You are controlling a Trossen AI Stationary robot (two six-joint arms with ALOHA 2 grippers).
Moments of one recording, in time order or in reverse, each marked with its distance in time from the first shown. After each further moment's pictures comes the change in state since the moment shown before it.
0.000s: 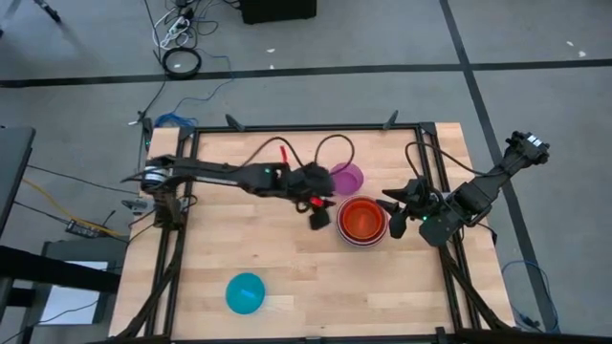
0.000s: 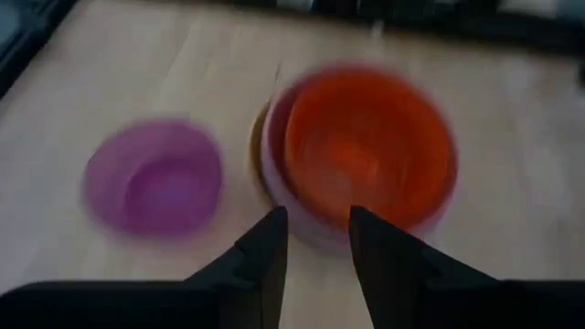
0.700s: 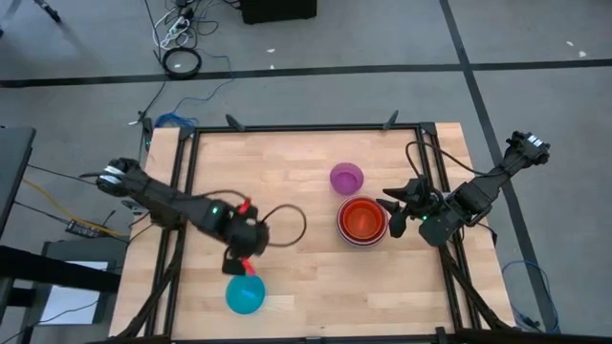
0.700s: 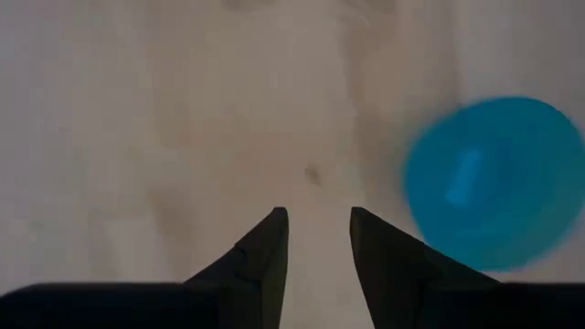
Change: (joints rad) left arm -0.385 -0.331 -0.260 -0.709 0.026 -0.089; right arm -0.005 0.000 0.000 -0.003 0.008 0.000
